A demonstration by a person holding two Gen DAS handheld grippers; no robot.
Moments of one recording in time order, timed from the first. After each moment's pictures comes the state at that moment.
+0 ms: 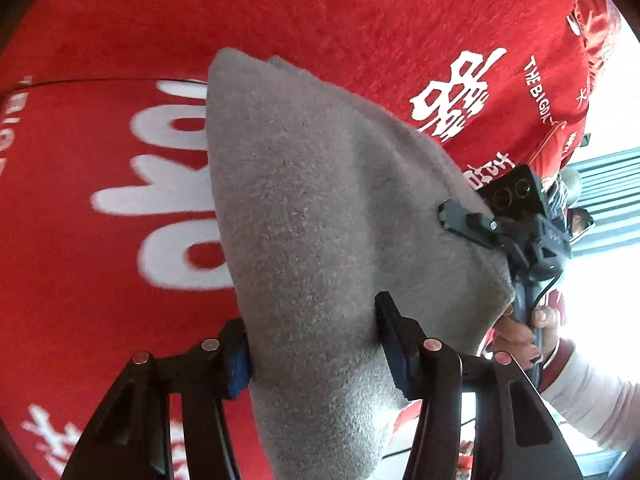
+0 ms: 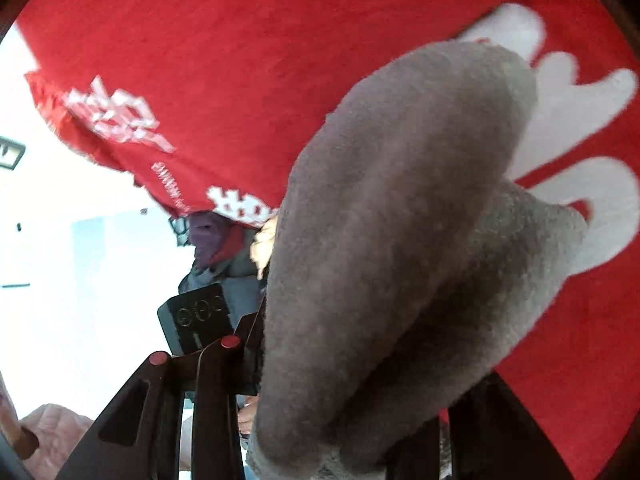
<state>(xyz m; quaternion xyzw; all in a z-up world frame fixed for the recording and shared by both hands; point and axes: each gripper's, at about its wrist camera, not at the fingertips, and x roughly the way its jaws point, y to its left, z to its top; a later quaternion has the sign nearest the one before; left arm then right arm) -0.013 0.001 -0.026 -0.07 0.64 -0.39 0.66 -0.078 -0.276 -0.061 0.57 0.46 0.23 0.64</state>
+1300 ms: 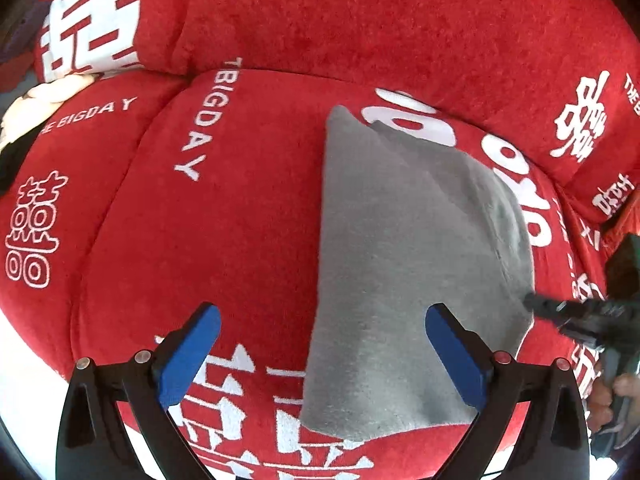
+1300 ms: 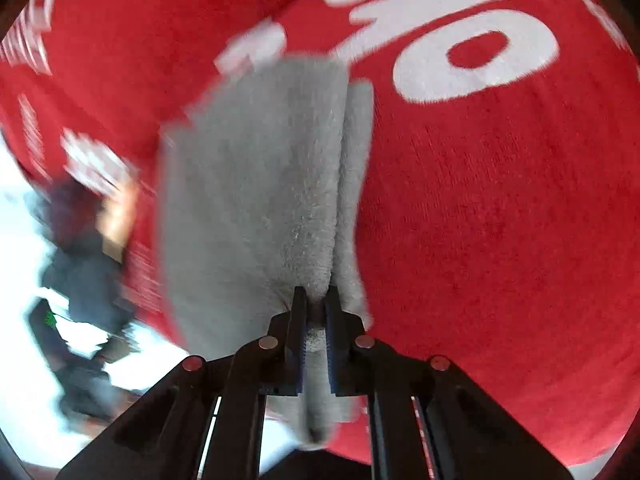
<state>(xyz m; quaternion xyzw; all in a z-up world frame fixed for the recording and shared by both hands) -0.051 0.109 -0.034 0.03 0.61 -0.17 0.78 -0.153 -0.210 -0.075 0.48 0.56 0.03 0.68</state>
